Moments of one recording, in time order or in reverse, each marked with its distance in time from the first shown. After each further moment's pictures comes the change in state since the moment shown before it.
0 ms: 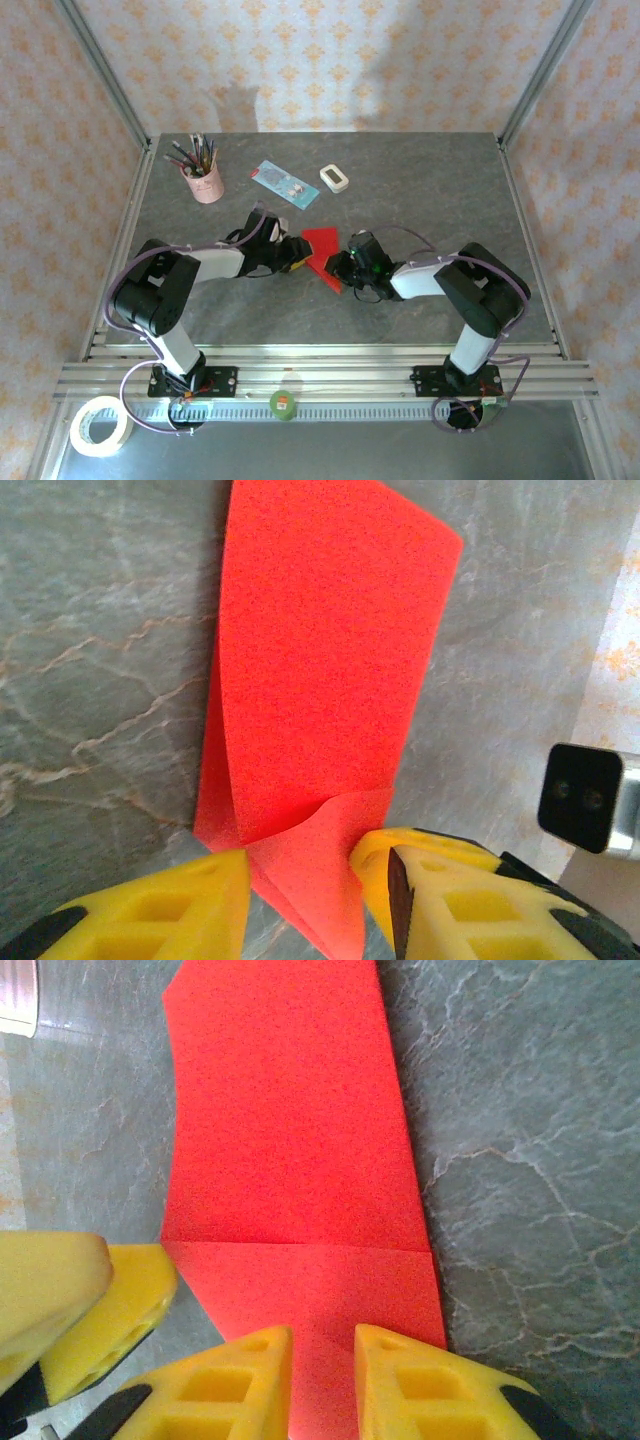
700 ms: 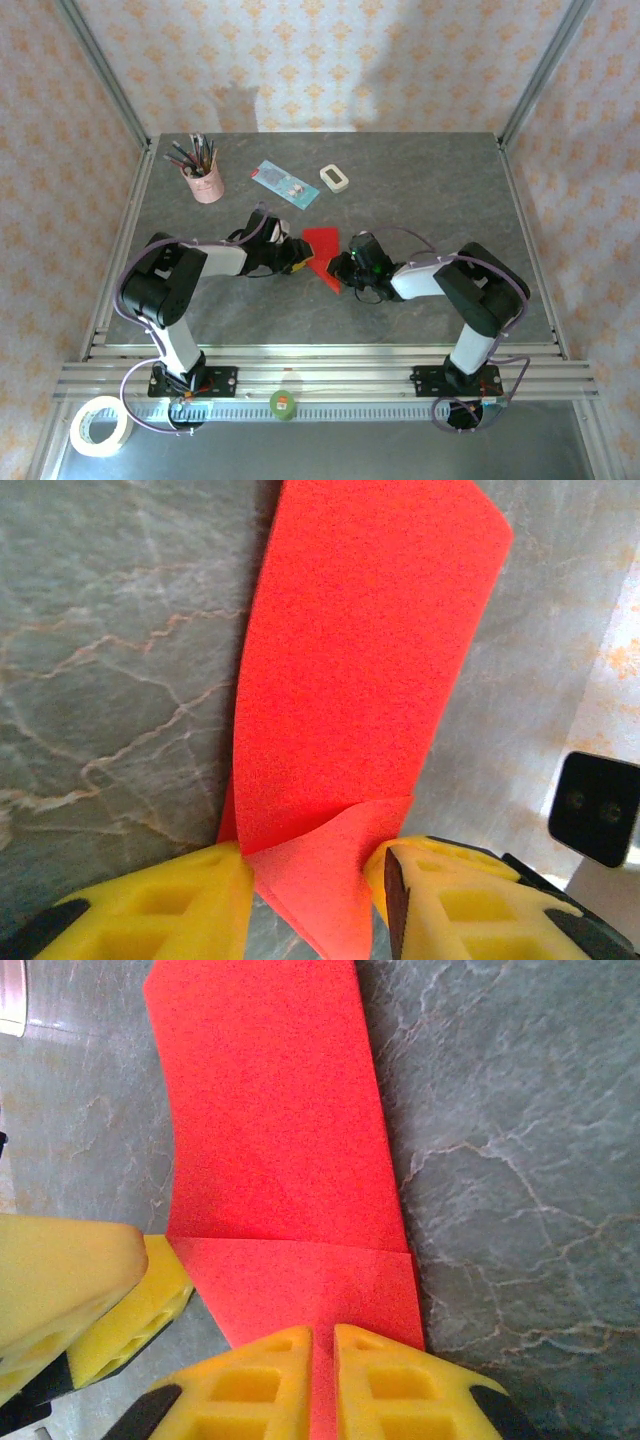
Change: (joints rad) left arm 0.017 0.061 0.008 0.029 0.062 -0.026; right arm -0.002 0.004 -0.007 0.001 0.001 -0.001
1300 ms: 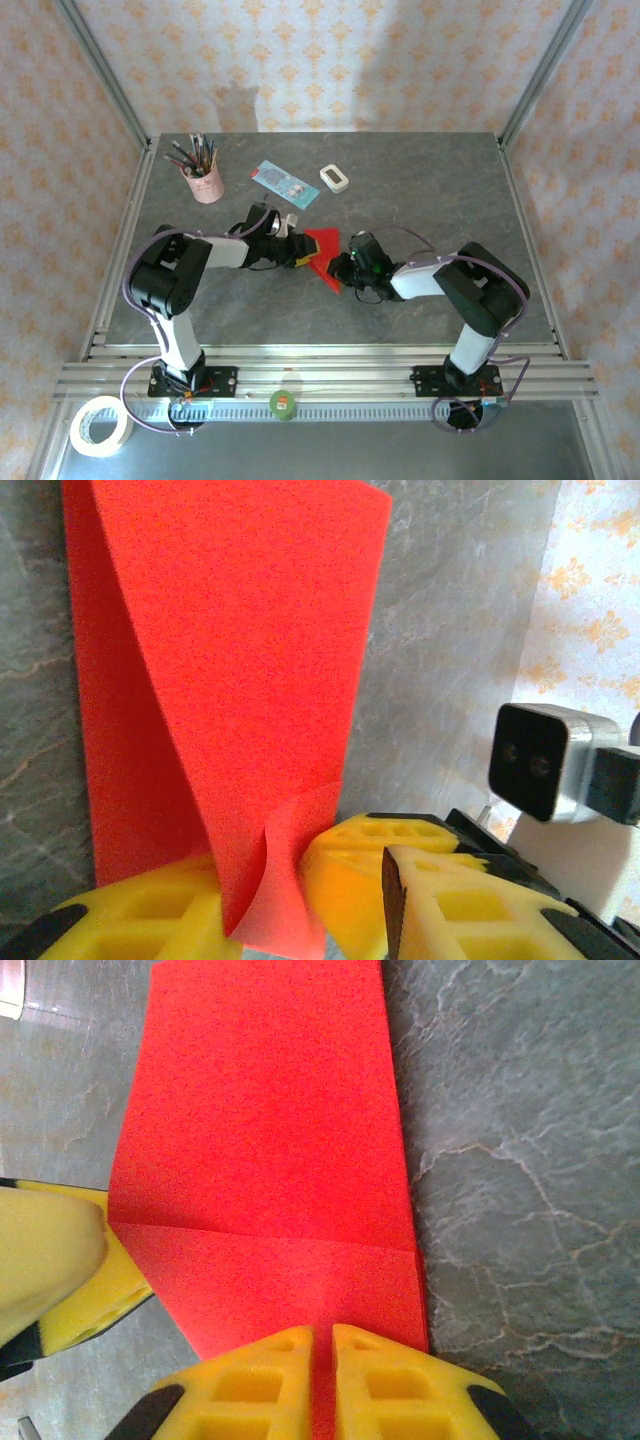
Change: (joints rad) left arm 0.031 0.079 0.069 0.032 0.180 0.133; right arm 0.000 0.002 0.002 -0.005 -0.005 -0.045
